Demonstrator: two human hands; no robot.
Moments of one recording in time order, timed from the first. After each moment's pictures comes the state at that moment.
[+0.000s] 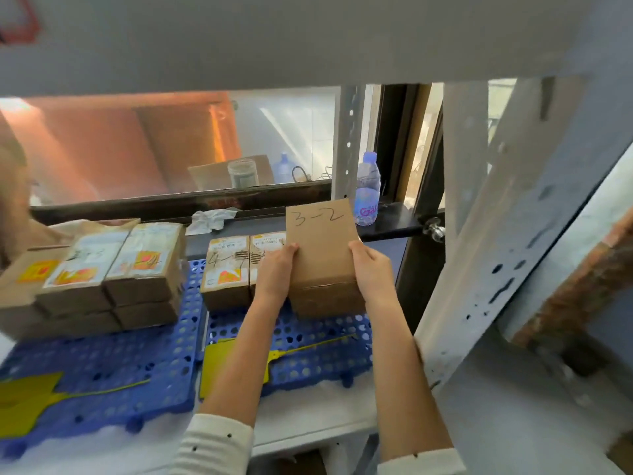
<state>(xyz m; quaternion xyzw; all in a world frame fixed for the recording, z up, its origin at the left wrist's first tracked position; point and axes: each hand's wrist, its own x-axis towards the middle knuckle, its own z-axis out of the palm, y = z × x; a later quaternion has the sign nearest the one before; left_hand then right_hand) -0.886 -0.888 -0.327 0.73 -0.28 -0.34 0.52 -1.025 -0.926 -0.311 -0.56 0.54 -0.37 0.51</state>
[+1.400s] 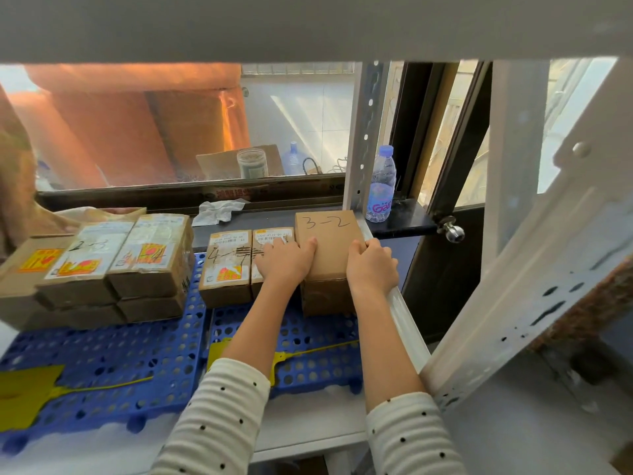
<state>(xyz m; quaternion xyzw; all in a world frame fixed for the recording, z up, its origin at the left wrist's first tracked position) -0.862 -0.929 -0.345 0.90 -0.40 -0.13 0.09 -0.982 -0.967 -0.352 -0.66 0.68 -0.26 0.20</state>
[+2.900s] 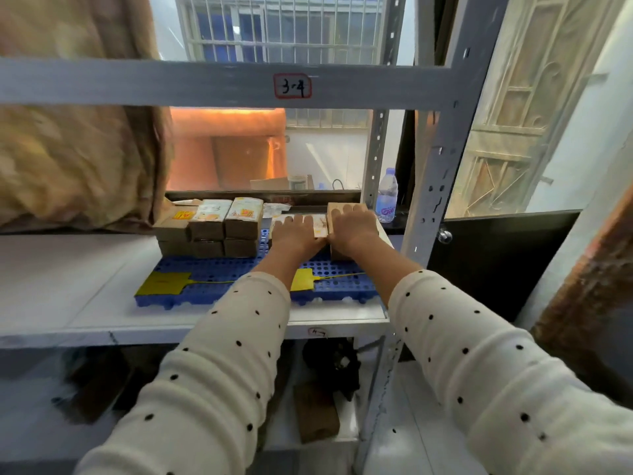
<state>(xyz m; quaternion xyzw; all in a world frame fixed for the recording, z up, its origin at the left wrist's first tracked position) -0.940 -0.697 -0.252 0.86 -0.51 0.04 0.02 -1.042 -0.749 -0.230 -0.90 0.41 -0.06 -0.13</state>
